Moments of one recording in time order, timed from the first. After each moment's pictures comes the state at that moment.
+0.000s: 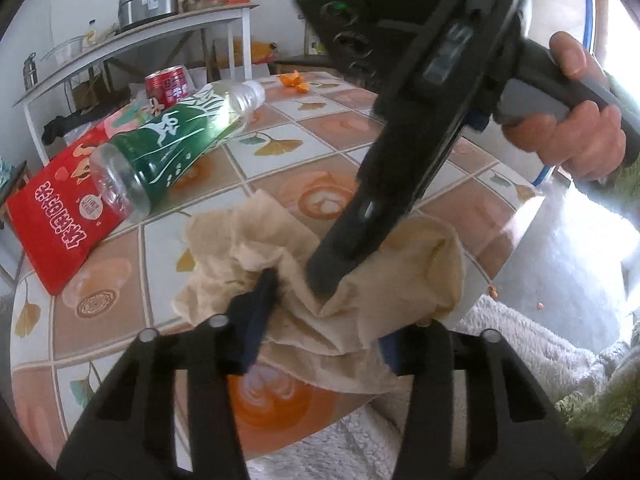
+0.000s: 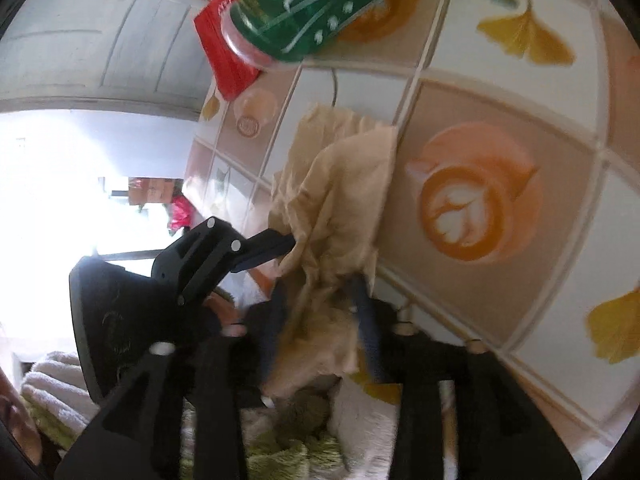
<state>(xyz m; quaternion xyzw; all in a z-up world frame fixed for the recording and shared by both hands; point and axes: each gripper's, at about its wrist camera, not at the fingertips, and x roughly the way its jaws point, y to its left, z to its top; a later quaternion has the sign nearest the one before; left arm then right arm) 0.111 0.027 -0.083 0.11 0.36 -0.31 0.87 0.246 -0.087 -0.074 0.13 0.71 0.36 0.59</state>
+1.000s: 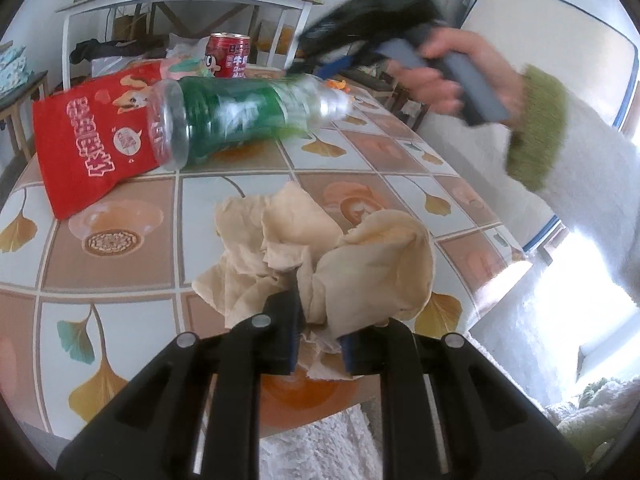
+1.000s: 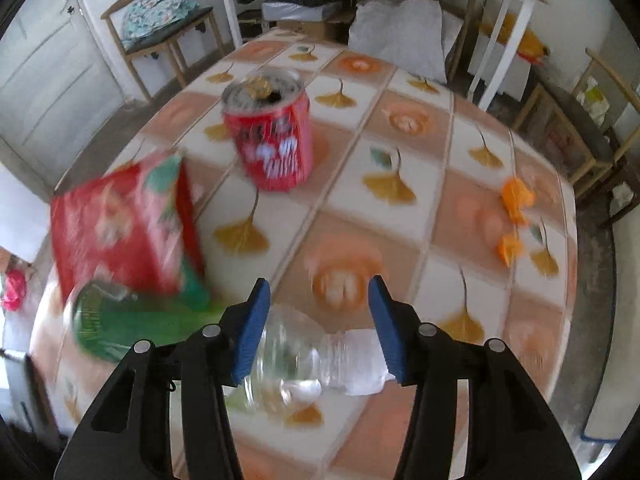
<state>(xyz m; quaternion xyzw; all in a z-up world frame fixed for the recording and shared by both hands) 0.125 0.073 -0.084 -0.04 0.40 -0.29 0.87 0.390 -0.109 -0.002 -0.07 0.55 0.14 0.82</state>
